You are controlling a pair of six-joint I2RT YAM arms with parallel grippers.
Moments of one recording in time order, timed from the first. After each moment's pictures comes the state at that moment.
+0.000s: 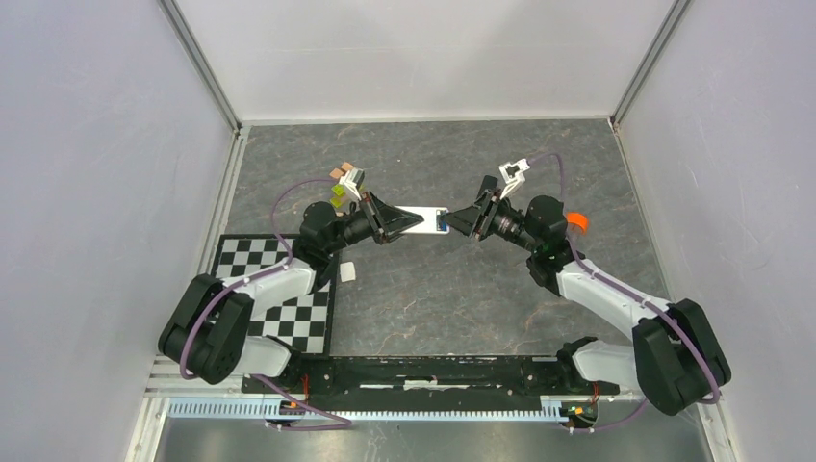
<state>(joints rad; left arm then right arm) -0.48 1.37 0.54 0.89 0.61 -1.33 0.45 1.23 0.56 0.64 -0.53 0.82</state>
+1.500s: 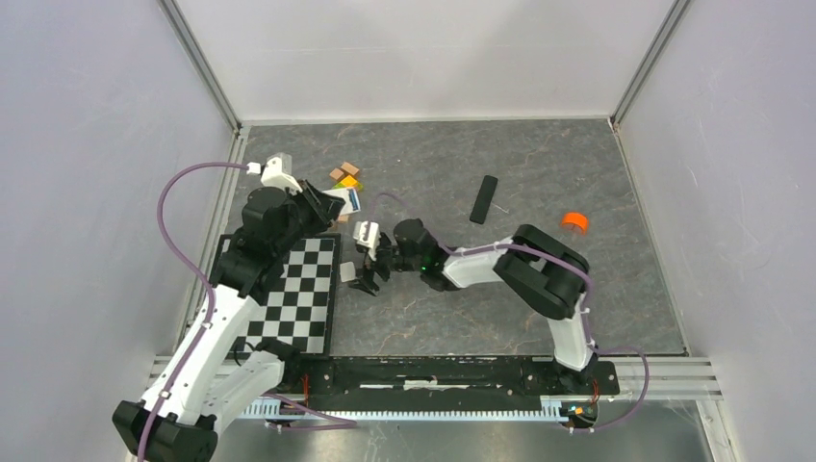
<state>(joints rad) -0.35 0.84 0.86 -0.33 -0.02 -0.63 0.96 1.96 0.98 0.66 -0.42 -0.16</state>
